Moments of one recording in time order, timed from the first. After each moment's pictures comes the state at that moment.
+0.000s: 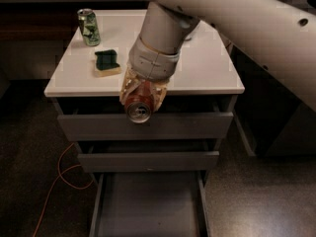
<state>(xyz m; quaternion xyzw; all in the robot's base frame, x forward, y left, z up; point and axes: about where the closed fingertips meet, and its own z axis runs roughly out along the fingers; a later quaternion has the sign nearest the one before) 0.506 0.028 0.892 -0.98 0.04 0.00 0.18</state>
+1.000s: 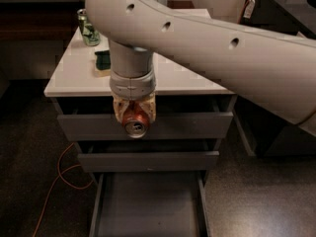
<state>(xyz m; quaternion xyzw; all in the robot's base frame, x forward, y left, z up) 0.501 0.039 0.844 -1.00 0.01 -0.03 0.03</state>
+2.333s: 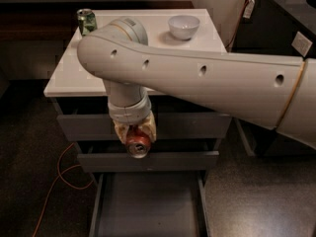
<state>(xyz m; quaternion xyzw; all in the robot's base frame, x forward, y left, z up) 0.489 0.041 0.775 -1.00 0.02 -0.01 -0.03</state>
